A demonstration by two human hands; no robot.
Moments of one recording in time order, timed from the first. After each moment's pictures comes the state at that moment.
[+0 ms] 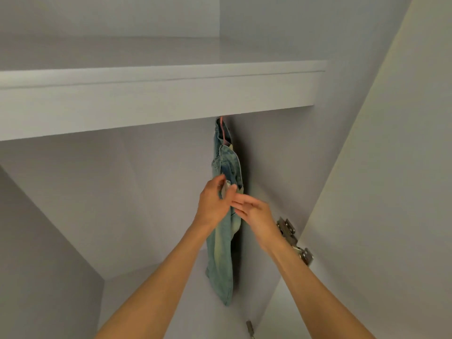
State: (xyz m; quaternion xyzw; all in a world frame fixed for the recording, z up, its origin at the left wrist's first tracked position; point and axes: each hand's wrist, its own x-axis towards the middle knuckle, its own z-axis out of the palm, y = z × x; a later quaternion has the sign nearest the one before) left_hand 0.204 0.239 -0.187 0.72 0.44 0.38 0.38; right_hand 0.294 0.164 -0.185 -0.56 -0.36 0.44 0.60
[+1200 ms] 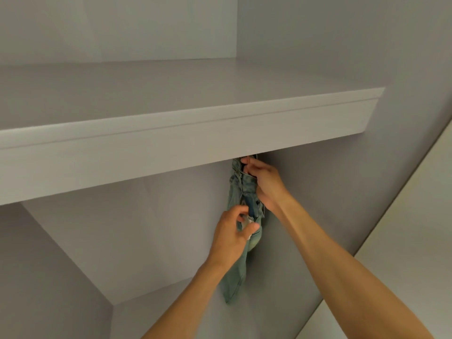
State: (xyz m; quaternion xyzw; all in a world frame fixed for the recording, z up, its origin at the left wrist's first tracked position) left_hand 0.167 0.258 -0.194 0.75 0.36 0.38 0.41; right_hand 0.290 0.287 -0.120 -0.50 -0.33 0.44 0.67
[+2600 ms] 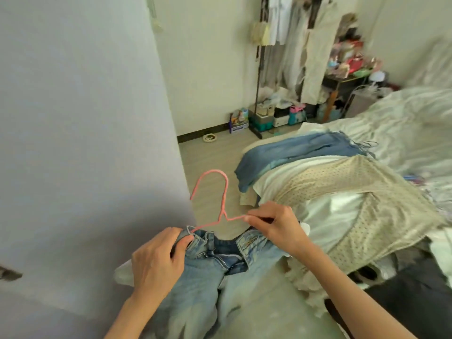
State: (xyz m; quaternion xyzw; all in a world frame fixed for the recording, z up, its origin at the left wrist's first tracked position) left_hand 0.196 -0.077 -0.233 0.89 -0.28 0.23 0.26; right_hand 0.125 -0.315 -0.212 -0.89 0.03 -0.18 0.41
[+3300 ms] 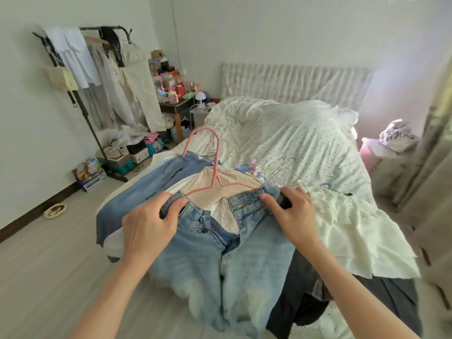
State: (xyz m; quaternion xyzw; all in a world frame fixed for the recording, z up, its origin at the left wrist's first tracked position) left_hand 0.139 -0.445 -0.149 0.72 -0.56 0.15 0.37; right_hand -0.100 -0.566 -0.176 -0.74 0.45 -0.48 0.13
